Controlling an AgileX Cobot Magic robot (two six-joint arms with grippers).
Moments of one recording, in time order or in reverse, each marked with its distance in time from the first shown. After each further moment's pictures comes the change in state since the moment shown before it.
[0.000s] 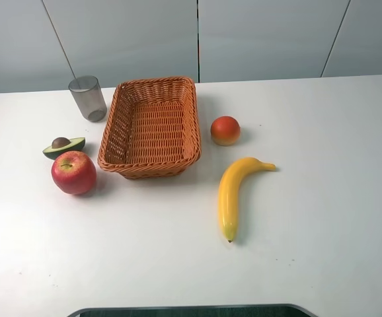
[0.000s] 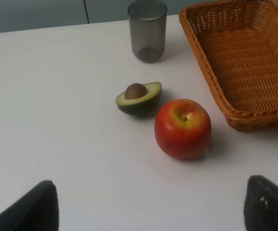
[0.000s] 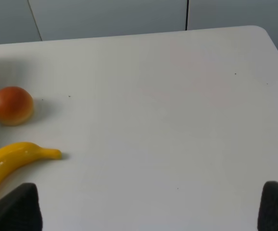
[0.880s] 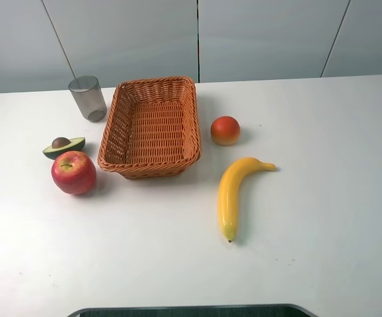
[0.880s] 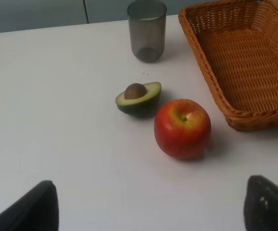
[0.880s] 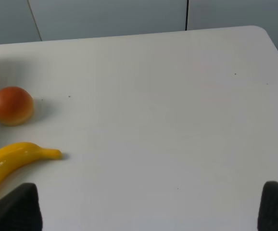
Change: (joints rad) left arm 0.000 0.000 0.000 0.000 0.000 0.000; right arm 0.000 0.000 0.000 0.000 0.000 0.000
